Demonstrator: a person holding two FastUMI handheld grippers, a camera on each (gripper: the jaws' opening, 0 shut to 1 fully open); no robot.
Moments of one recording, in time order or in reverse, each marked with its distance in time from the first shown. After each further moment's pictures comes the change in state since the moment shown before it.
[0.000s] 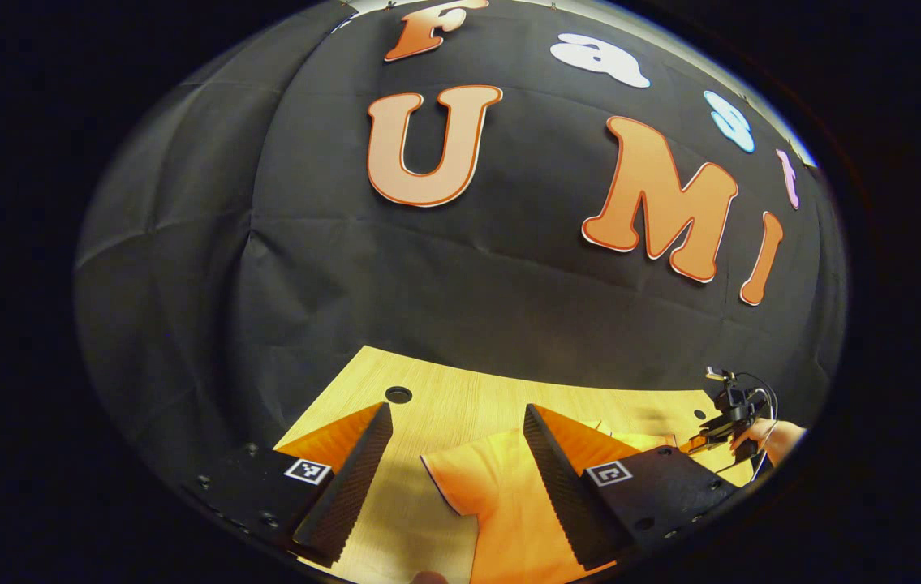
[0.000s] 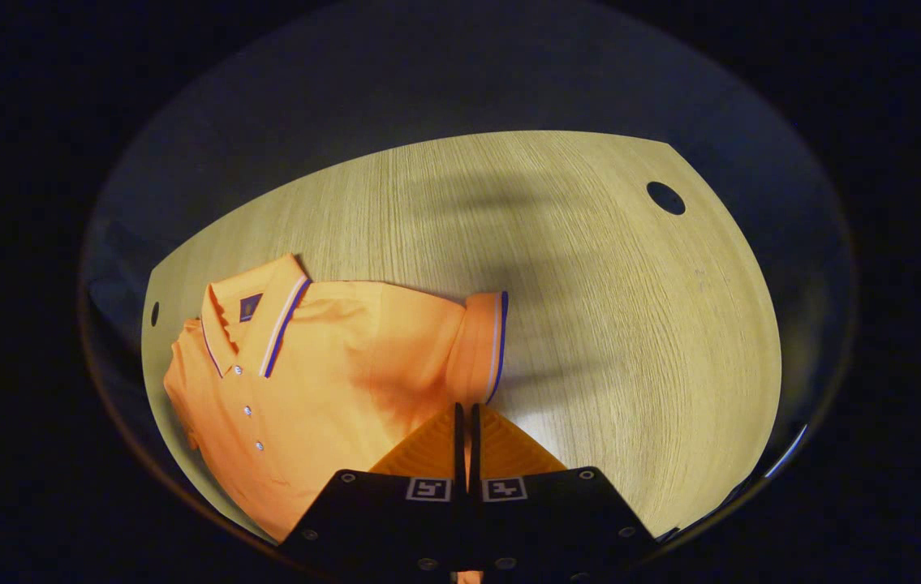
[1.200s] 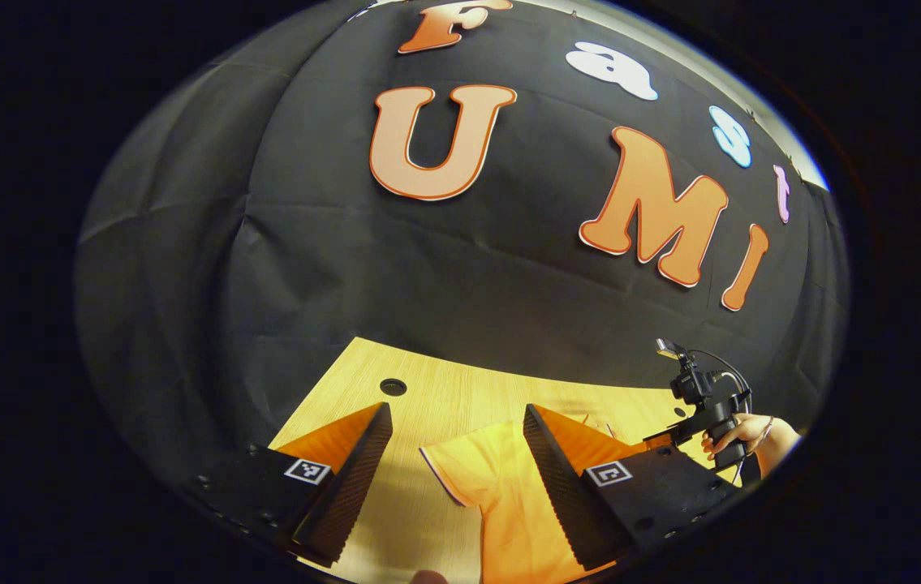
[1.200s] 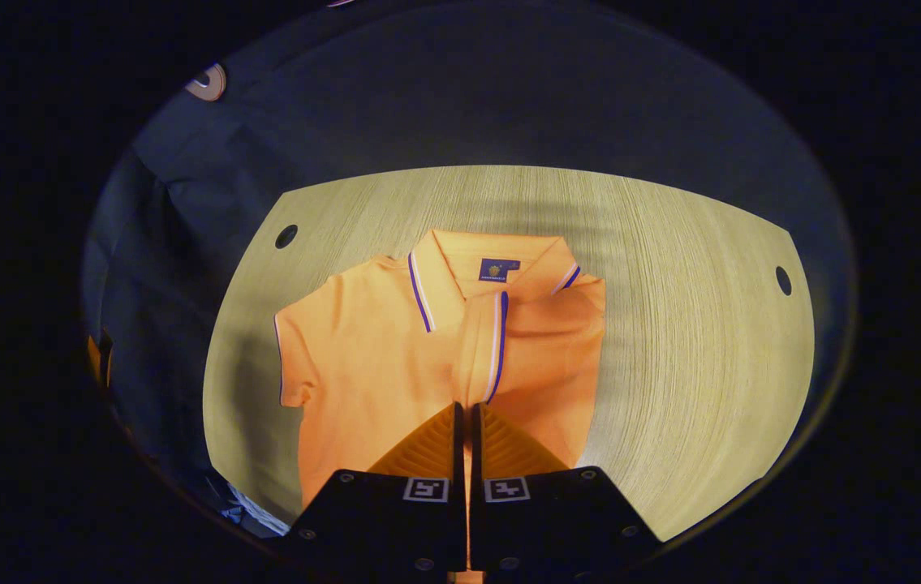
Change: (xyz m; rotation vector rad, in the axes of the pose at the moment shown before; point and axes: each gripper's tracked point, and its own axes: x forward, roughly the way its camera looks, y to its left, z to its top) left arm -0.010 0.025 -0.009 -0.045 0.028 -0.073; right arm -0.062 0.189 -0.044 -0.302 -0.008 0.259
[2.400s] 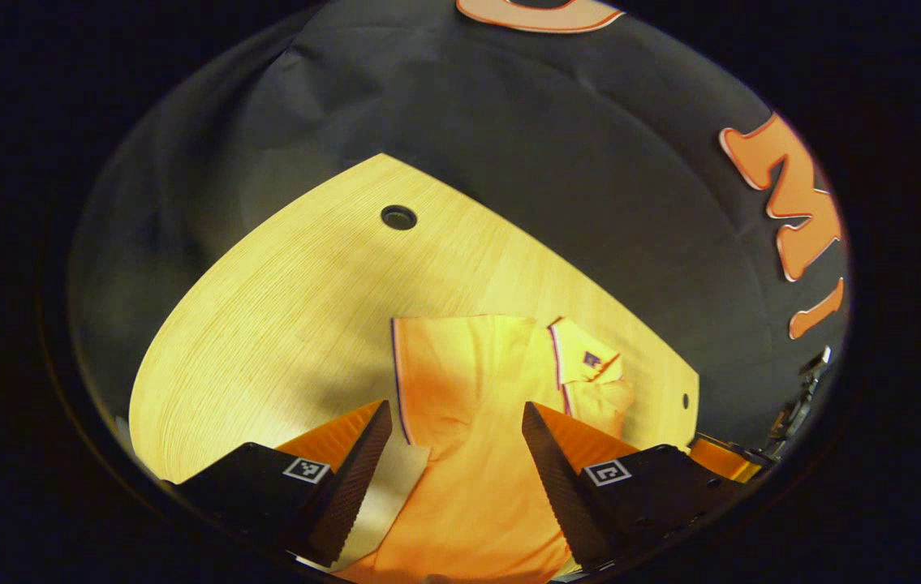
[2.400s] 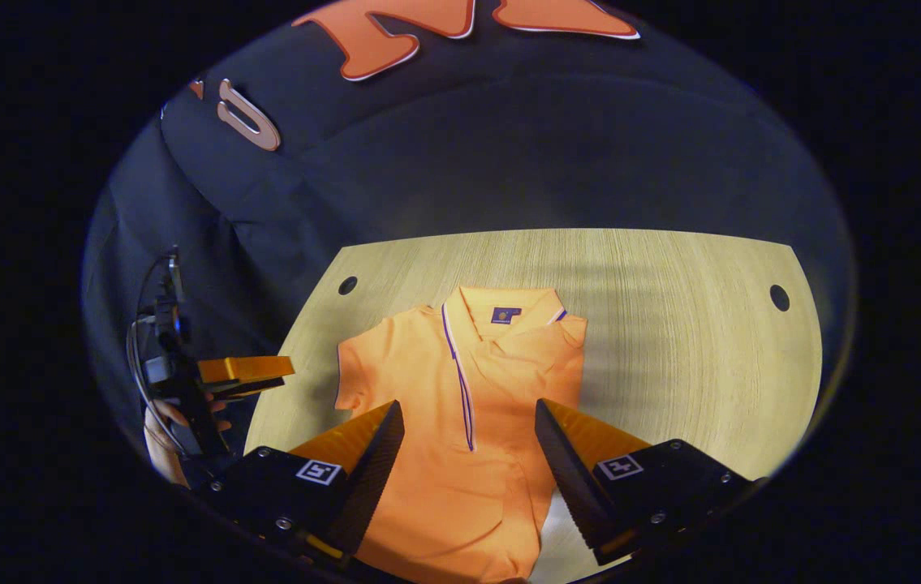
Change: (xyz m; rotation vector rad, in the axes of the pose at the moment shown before) left arm 0.086 -0.008 -0.145 -0.329 0.581 0.181; right arm -0.095 -0.031 0.010 -0.004 -0.247 0.183
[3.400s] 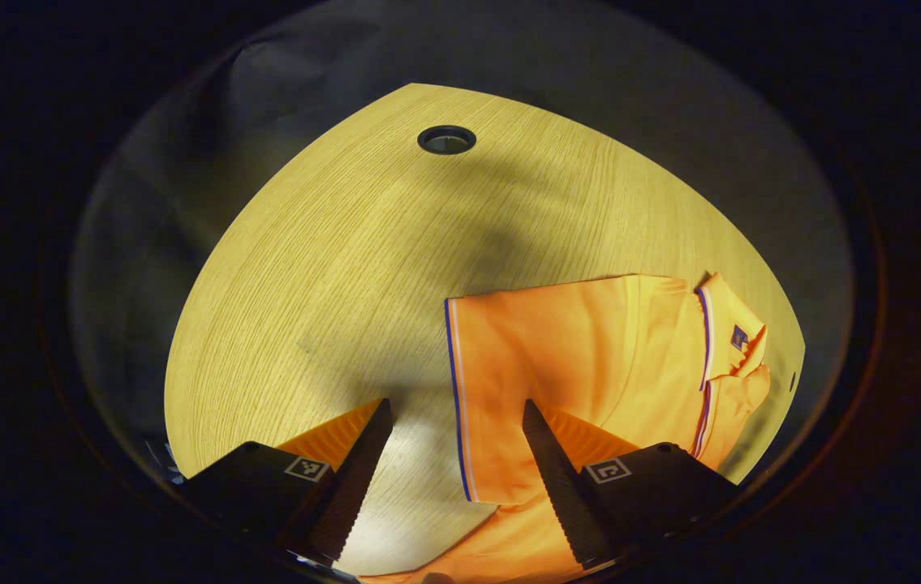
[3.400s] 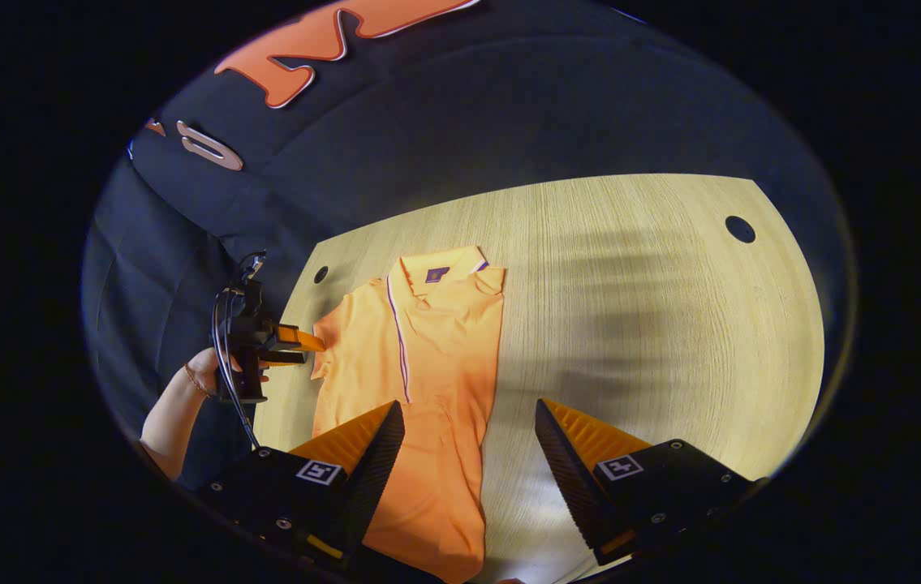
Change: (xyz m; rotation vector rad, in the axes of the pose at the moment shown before) left arm 0.098 0.059 -0.013 0.073 0.235 0.353; right arm -0.027 -0.096 -0.053 0.129 0.084 0.006
